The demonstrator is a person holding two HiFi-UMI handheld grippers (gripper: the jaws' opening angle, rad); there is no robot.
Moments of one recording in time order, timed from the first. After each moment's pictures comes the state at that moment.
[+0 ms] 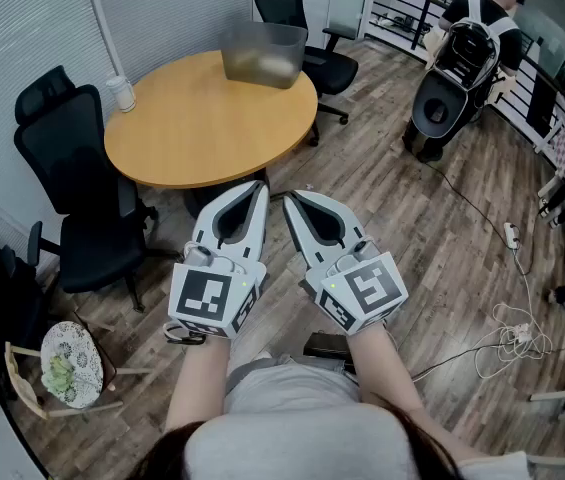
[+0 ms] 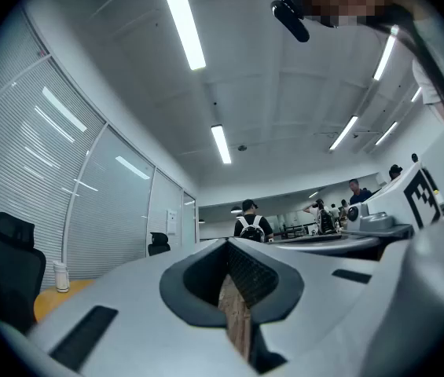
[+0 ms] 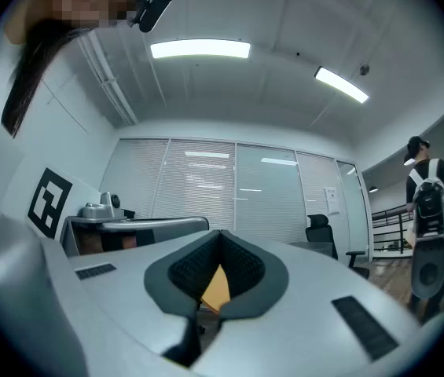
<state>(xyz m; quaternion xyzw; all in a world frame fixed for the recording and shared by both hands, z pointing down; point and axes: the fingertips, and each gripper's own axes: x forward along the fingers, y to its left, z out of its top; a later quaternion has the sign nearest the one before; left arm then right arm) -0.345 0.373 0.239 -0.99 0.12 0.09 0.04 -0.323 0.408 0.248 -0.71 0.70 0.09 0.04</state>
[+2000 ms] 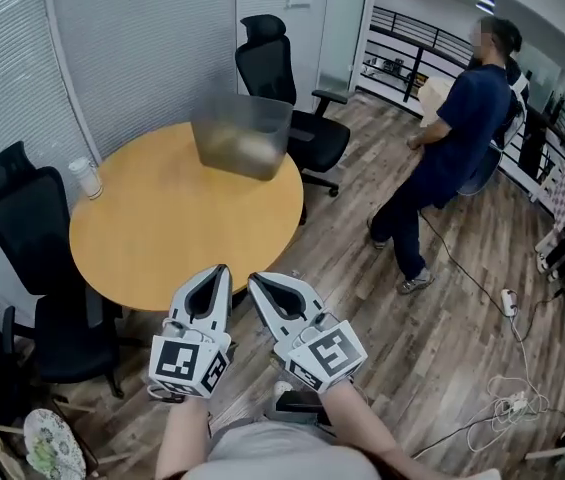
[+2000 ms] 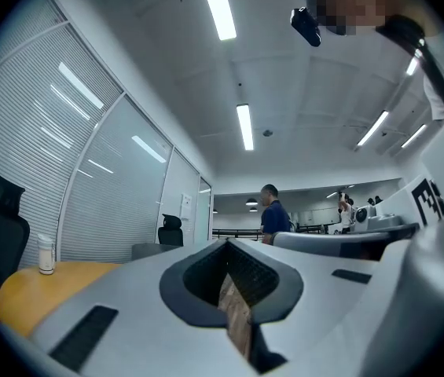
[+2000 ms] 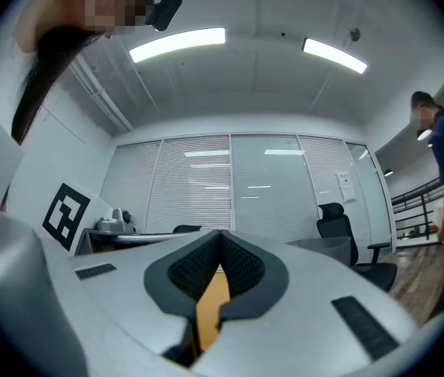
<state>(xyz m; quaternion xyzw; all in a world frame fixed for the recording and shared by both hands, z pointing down) -0.171 0.186 0.289 -0.98 0.17 0.07 -0.02 -0.149 0.234 0.283 -0.67 0.74 0.07 0.06</state>
